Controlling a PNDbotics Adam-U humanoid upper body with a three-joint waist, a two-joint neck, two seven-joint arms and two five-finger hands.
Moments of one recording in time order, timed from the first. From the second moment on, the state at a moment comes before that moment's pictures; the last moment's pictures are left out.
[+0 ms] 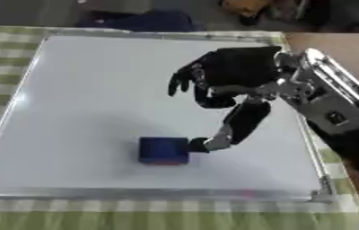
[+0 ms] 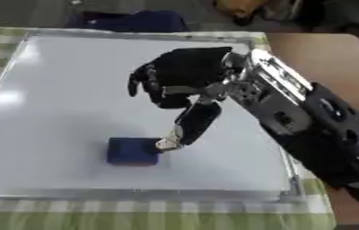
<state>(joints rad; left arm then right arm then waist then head) -0.26 0.41 0.07 -1.98 0.36 -0.37 0.08 -0.60 -0.71 0.37 -1.94 0.67 -0.27 0.67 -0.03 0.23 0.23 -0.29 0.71</state>
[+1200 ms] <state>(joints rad) -0.28 0.40 0.06 -1.98 0.37 -0.36 0.07 -0.65 -0.62 0.43 -1.73 0.80 -0.28 0.64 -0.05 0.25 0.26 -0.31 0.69</state>
